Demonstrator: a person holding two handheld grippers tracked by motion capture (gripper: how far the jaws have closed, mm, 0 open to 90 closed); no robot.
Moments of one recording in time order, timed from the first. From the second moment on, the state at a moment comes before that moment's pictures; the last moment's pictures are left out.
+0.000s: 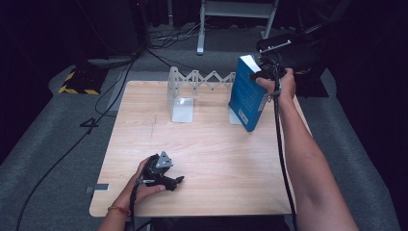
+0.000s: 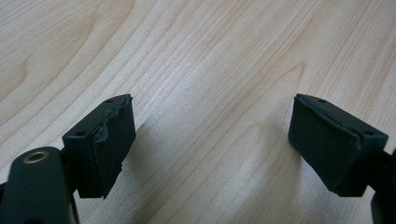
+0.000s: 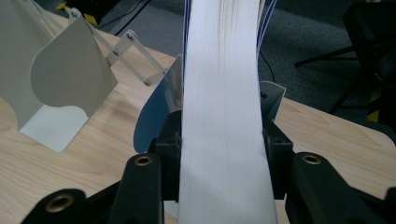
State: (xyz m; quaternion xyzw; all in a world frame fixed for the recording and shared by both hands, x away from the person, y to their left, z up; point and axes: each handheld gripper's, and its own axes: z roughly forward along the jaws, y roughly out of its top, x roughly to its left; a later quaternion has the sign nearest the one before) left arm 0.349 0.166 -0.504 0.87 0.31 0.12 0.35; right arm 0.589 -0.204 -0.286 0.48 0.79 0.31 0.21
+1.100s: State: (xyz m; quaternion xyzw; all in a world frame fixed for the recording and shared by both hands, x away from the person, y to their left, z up) left arm 0.348 0.166 -0.504 0.87 0.31 0.12 0.35; right arm 0.570 -0.216 -0.292 0.47 0.79 0.32 0.22
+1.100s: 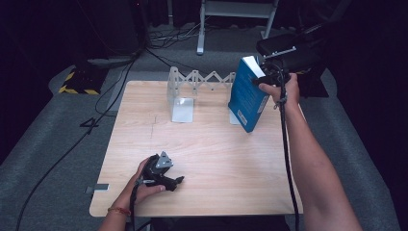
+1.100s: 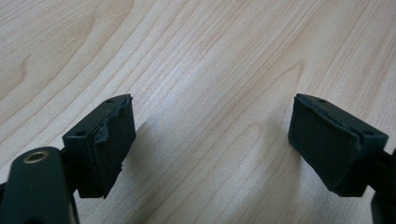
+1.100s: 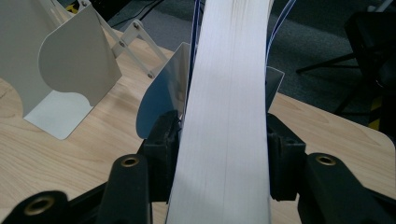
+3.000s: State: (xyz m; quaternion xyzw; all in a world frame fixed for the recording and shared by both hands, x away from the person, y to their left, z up) left arm 0.348 0.166 -0.504 0.87 0.31 0.12 0.35; right arm 0.508 -0.259 -0.317 0.41 0.82 0.31 0.25
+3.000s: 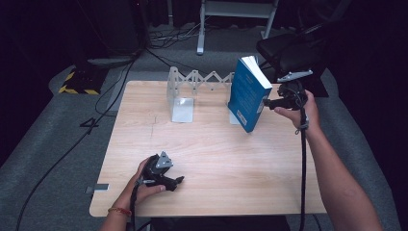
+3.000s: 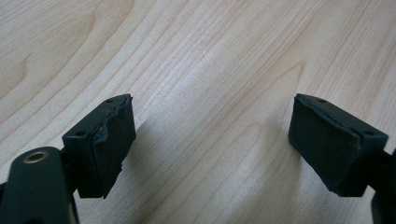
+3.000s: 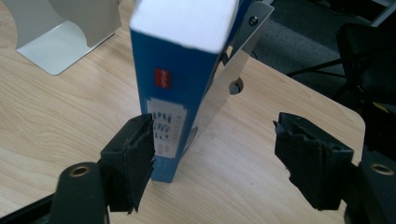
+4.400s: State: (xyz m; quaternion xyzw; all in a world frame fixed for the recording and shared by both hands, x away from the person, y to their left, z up) left arm 0.347 0.165 -0.504 0.87 0.32 0.12 0.35; right arm 0.446 -0.310 -0.413 0.36 0.85 0.30 0.23
